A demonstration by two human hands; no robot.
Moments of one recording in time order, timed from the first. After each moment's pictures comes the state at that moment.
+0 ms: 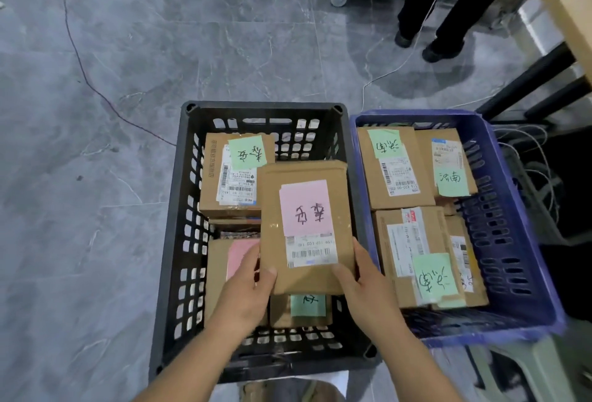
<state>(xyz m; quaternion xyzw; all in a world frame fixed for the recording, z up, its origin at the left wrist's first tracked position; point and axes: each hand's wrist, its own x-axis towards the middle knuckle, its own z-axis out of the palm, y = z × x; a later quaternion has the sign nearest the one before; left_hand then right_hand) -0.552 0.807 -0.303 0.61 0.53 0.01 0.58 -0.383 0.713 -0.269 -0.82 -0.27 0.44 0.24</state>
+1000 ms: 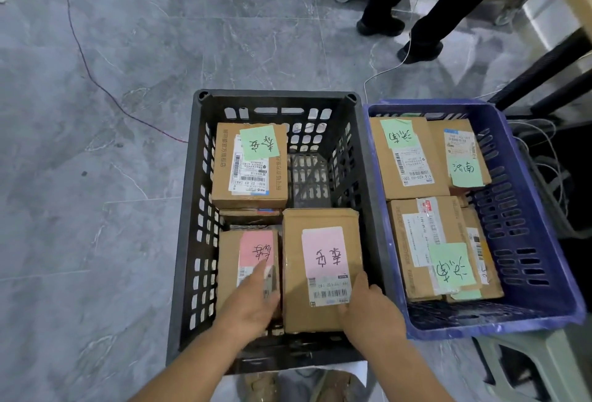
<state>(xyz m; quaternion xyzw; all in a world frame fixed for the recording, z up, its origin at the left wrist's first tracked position) -0.584 0.800 -0.335 0.69 0.50 -0.15 0.51 -0.426 0.699 -0.308 -0.86 -0.32 0.38 -0.14</state>
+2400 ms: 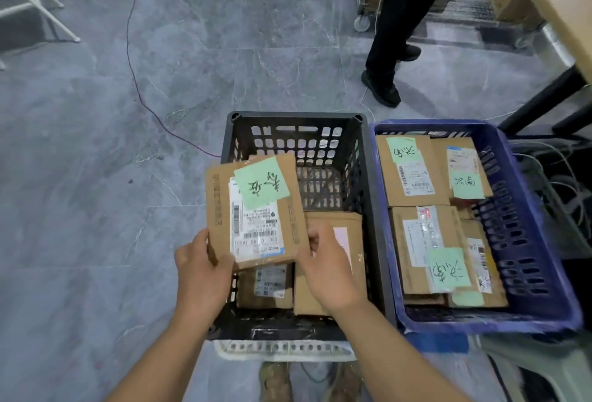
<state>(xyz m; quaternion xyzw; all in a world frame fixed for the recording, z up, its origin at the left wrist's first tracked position) -0.622 0.810 -0.229 0.57 0.69 0.17 0.42 -0.460 0.744 -0.239 -0.76 -0.30 0.47 0.32</state>
